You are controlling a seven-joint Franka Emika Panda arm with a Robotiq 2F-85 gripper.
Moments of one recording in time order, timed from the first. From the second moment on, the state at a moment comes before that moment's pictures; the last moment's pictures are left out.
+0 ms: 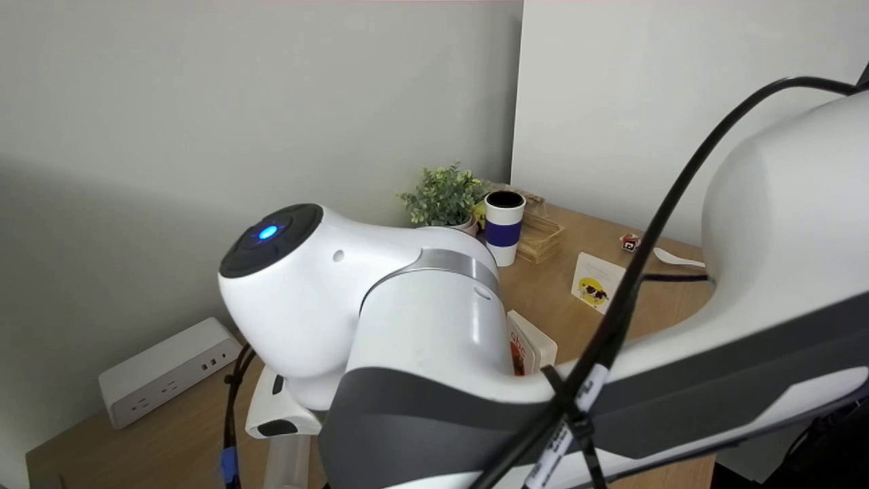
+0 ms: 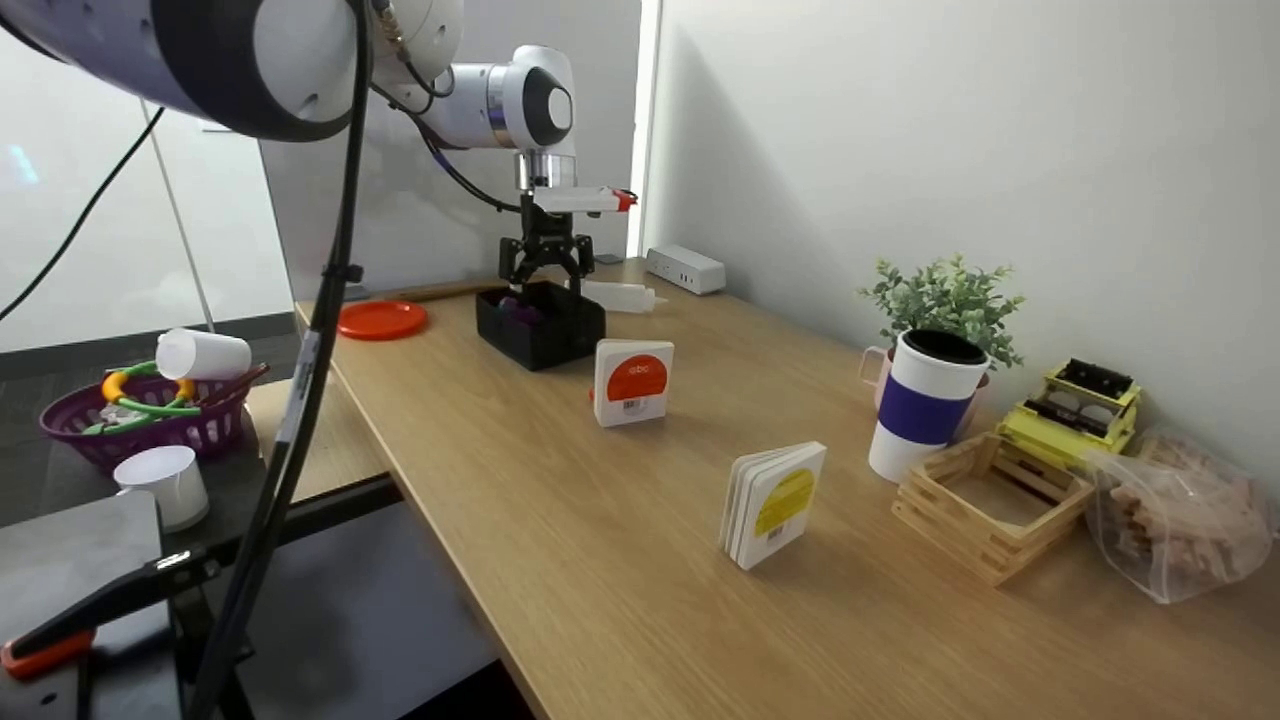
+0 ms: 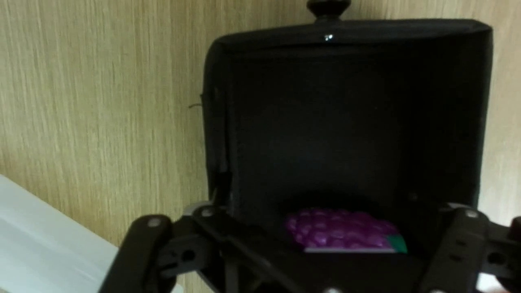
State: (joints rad) arm 0.49 1.32 0.20 -0.60 -0.32 1.79 -0.94
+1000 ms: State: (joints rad) arm 0.47 1.32 0.25 -0.60 -0.28 1.90 -0.96
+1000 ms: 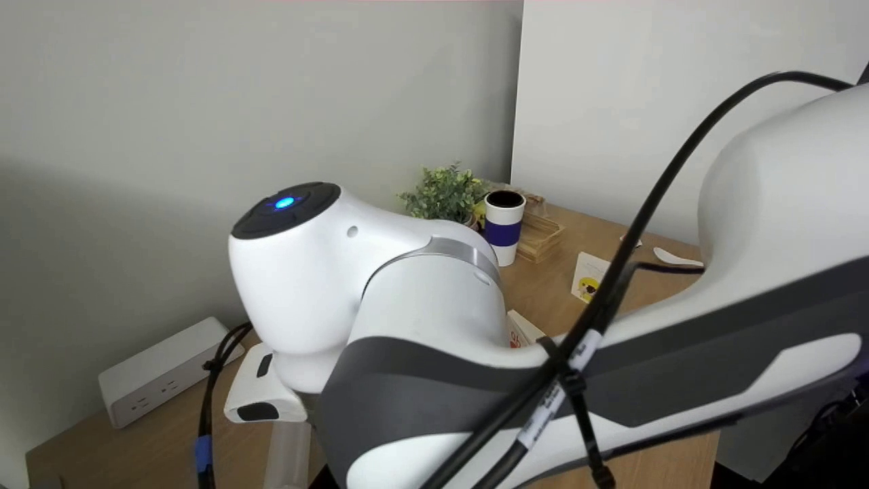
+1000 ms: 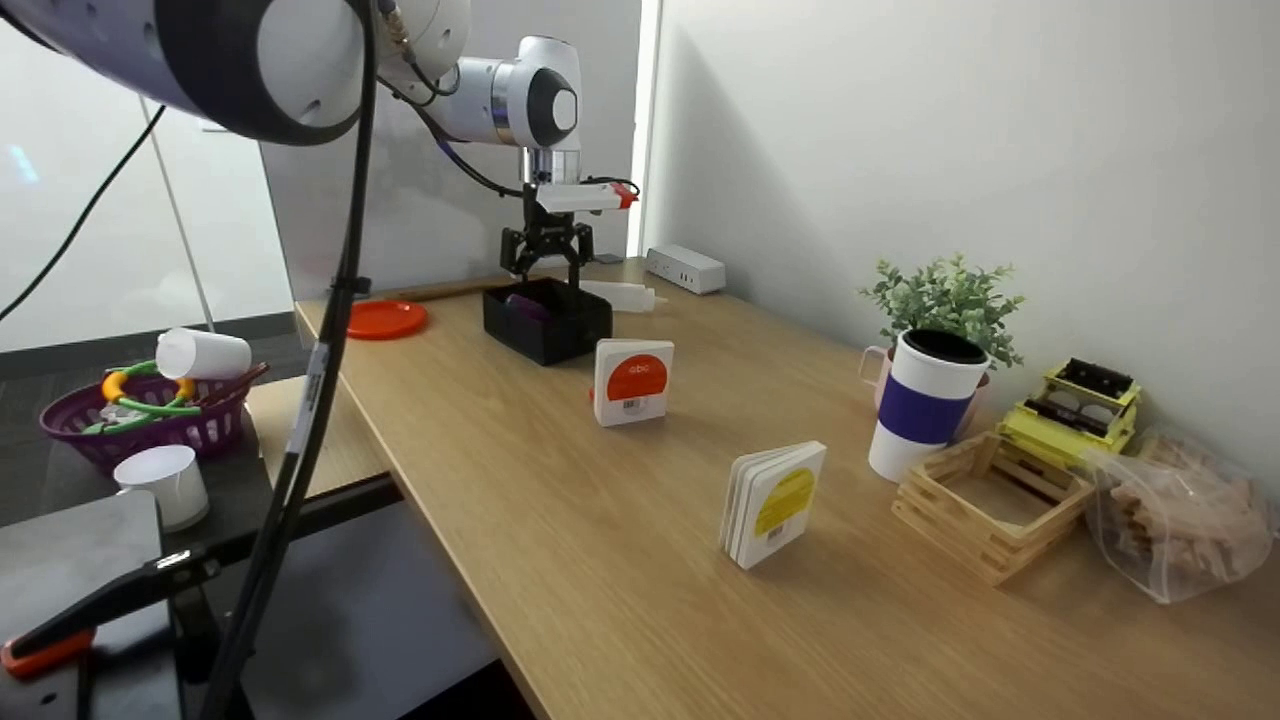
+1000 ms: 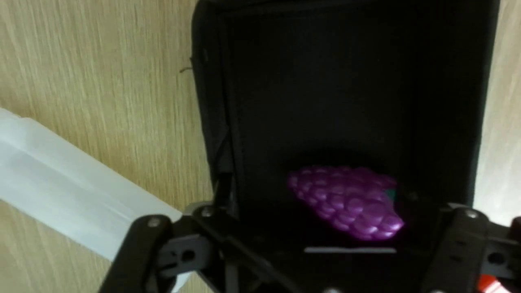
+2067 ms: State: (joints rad) arm 0.41 1.33 0.31 -0.60 -0.19 1.93 -1.00
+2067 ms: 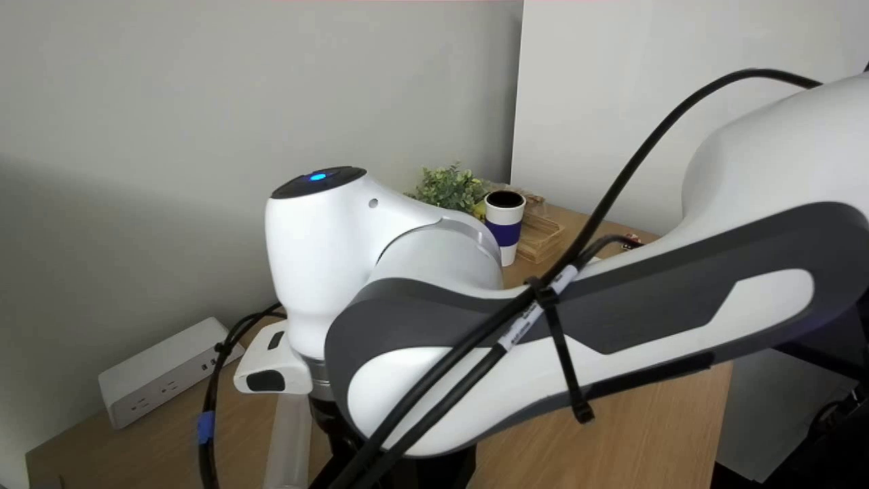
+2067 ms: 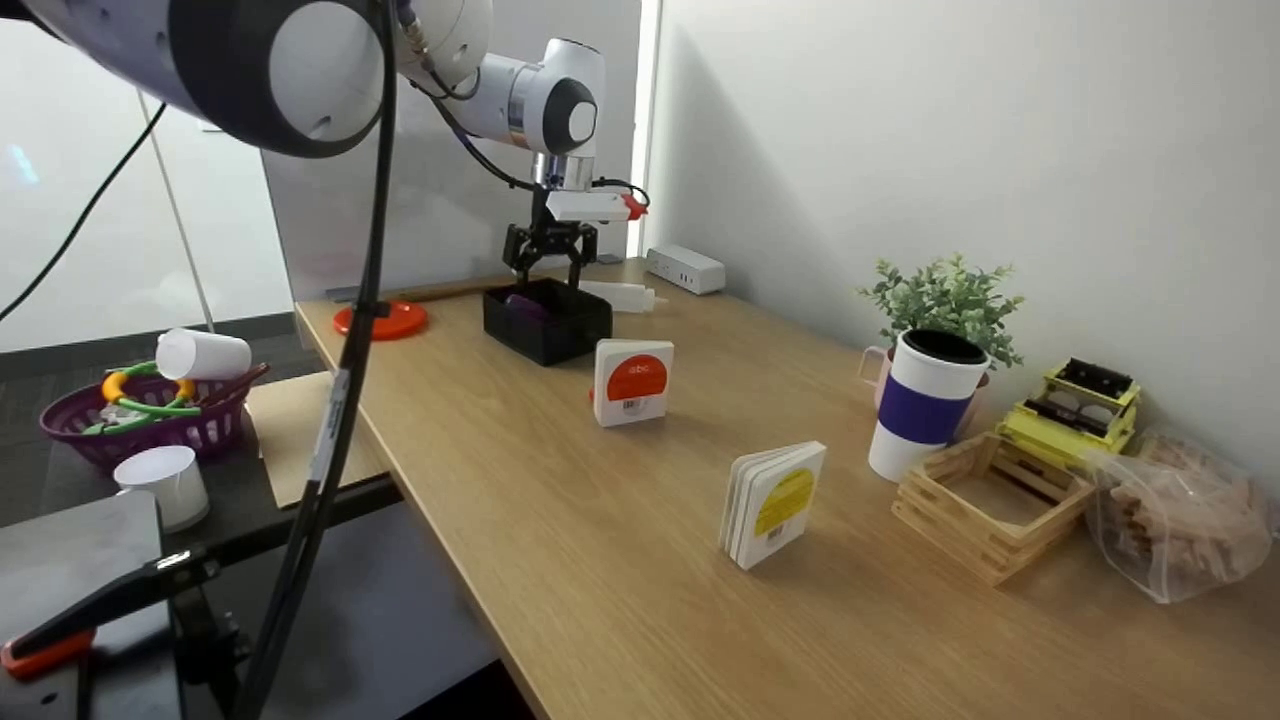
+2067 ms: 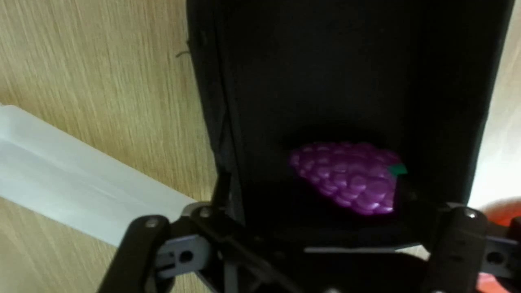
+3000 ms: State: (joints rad) arm 0.42 1.32 0.31 -0.60 -0.19 1.93 -1.00
